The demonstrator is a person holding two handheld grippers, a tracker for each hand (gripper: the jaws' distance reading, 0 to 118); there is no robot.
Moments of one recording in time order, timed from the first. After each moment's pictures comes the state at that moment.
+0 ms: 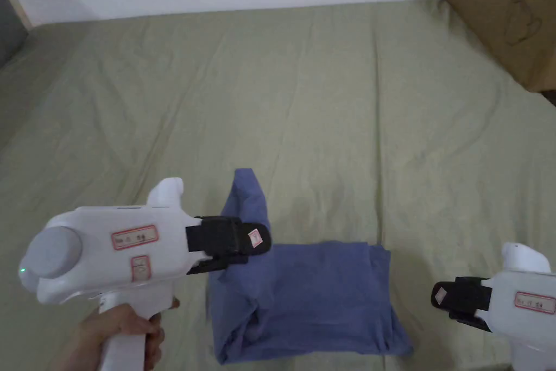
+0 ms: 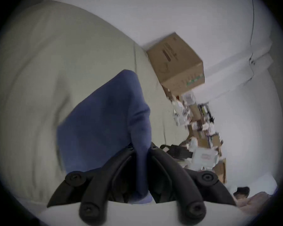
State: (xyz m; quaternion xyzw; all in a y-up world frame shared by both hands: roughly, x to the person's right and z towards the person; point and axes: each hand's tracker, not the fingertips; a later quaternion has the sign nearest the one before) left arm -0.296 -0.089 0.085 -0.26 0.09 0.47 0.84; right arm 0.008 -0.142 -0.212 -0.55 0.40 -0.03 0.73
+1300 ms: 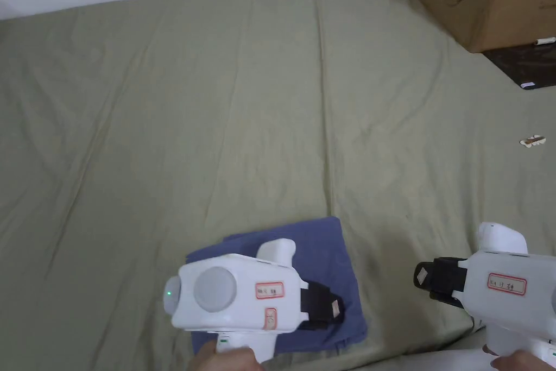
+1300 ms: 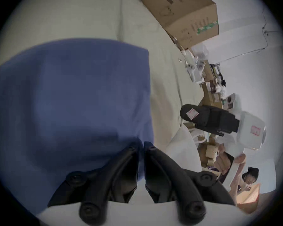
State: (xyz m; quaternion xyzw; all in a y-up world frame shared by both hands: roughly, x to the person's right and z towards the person) left arm -0.190 -0.192 -0.041 -0.43 0.02 0.43 0.79; right arm 0.040 -0.156 -0.232 -0.54 0.36 -0.05 0.75
